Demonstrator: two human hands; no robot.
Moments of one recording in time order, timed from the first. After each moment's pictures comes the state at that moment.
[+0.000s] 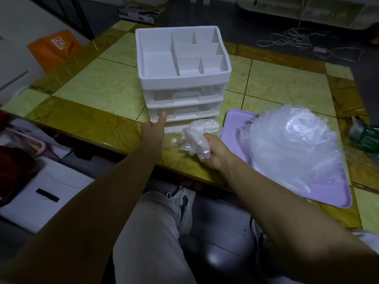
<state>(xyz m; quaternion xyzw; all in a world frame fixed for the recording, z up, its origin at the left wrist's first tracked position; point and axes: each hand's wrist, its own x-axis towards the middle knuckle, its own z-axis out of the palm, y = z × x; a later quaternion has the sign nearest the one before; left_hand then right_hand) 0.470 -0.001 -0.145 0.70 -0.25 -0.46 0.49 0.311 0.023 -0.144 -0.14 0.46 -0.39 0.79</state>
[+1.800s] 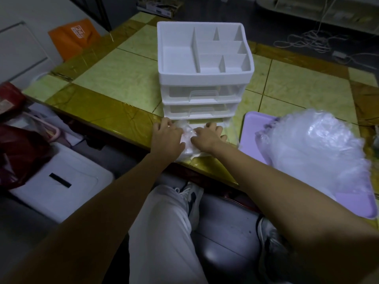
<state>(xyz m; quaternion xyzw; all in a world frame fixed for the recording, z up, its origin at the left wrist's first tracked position) 0.493 0.041 -0.154 0.67 -0.74 0.04 0.03 0.364 0.004 -0.145 -0.68 0.68 0.03 0.27</state>
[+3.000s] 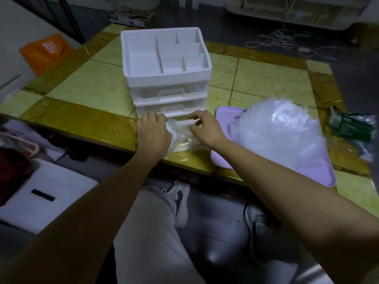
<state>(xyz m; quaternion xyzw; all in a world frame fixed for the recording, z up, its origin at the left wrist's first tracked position) 0.454 0.051 -0.134 0.68 -0.72 0.09 0.13 0.288 0.037 -0.114 -0.68 0.60 -0.28 0.31</state>
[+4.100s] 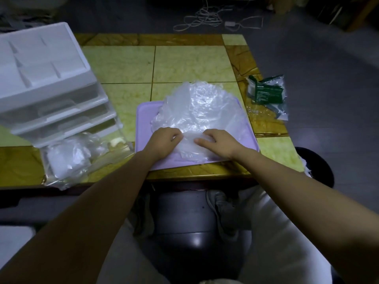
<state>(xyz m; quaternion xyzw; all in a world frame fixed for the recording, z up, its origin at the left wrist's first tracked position) 0.238 0.035 -0.159 0.43 -0.85 -0.27 0.14 0.040 0.110 -0.148 -0.64 0.69 -0.16 0.30</state>
